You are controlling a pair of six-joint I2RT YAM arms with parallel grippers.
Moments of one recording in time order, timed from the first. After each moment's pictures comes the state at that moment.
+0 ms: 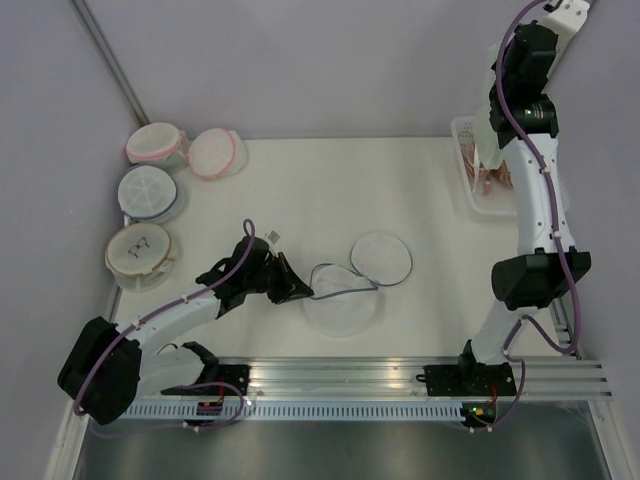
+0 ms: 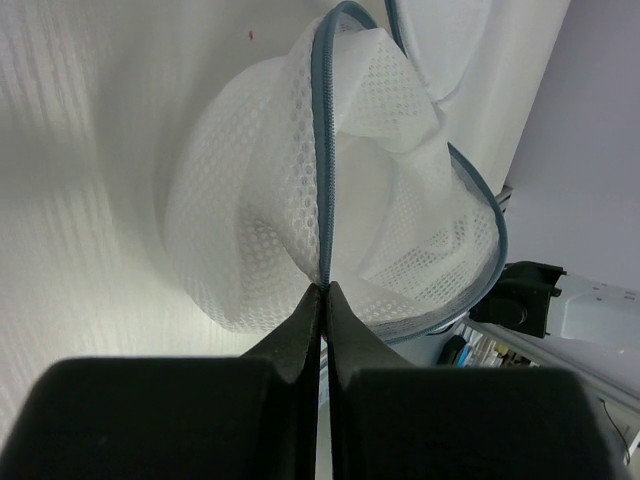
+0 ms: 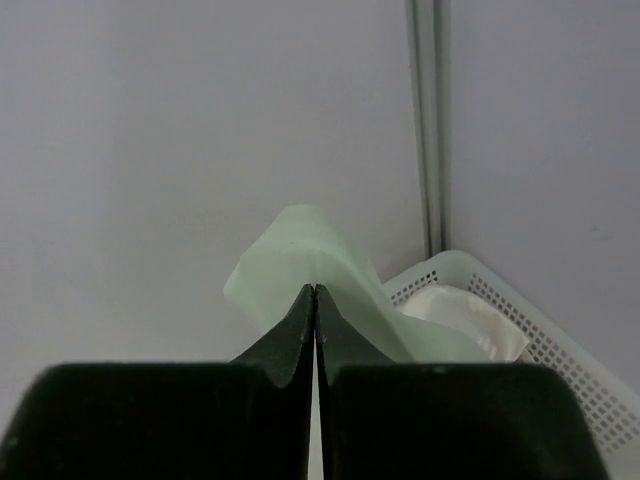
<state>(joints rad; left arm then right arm) -0.60 1.14 0.52 -0.10 0.38 -1.04 0.06 1.80 2.18 -0.34 0.55 0.23</state>
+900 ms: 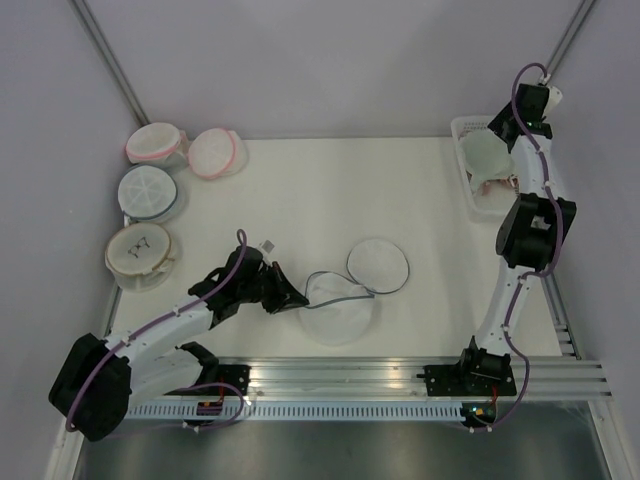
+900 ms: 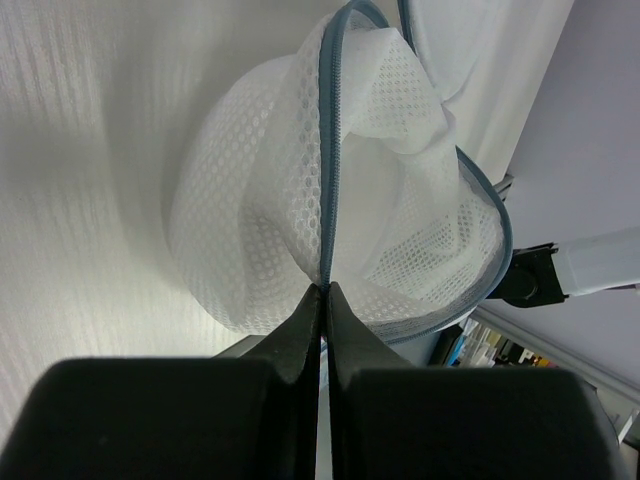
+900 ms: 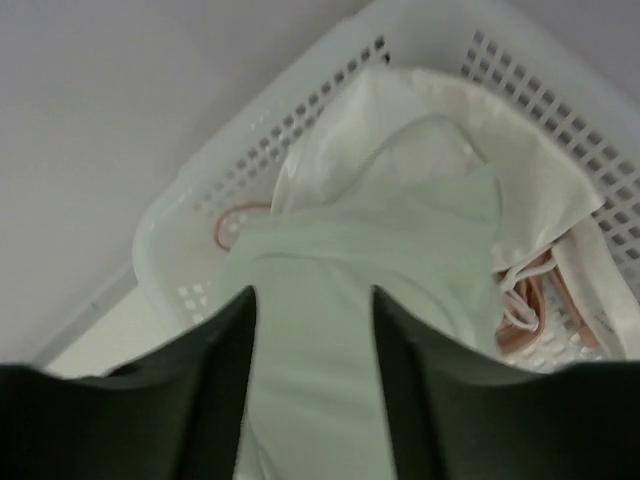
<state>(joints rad) -0.60 1.04 0.43 -0.14 0.39 -1.07 -0.24 2.25 2.15 -0.41 0.21 0.46</state>
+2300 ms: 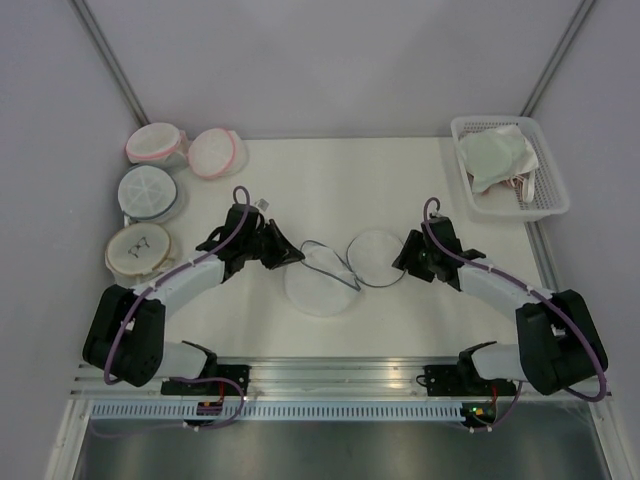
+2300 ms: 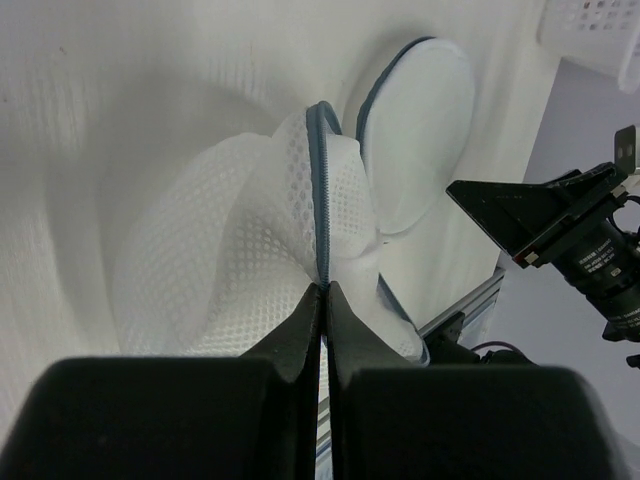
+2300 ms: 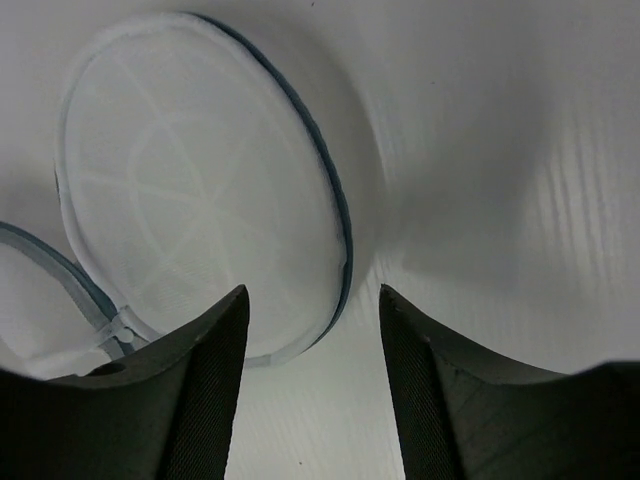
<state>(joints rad) -0.39 1.36 0.73 -0.09 0.40 -0.90 0.32 1.32 0.62 -0.22 -0.02 0.70</state>
